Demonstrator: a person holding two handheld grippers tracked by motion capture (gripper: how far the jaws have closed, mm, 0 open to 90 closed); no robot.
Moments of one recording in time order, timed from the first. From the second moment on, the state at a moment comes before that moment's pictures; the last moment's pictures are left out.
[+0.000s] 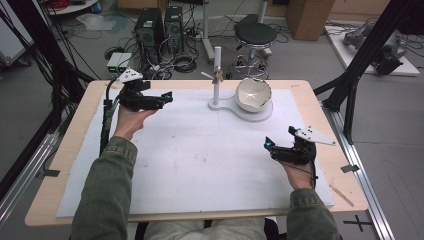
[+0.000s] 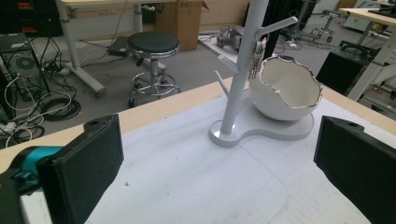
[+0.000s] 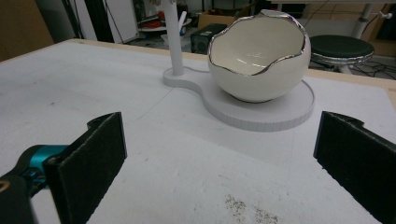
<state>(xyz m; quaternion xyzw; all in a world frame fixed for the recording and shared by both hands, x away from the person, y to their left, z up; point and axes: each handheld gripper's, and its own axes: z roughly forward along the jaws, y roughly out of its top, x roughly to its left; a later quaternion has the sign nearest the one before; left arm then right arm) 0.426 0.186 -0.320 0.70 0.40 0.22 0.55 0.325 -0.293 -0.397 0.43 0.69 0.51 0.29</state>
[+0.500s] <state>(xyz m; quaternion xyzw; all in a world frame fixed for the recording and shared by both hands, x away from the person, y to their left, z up) 0.412 0.197 -0.322 0.70 0.40 0.24 0.55 0.325 -0.294 -0.396 0.43 0.69 0.51 0.29</state>
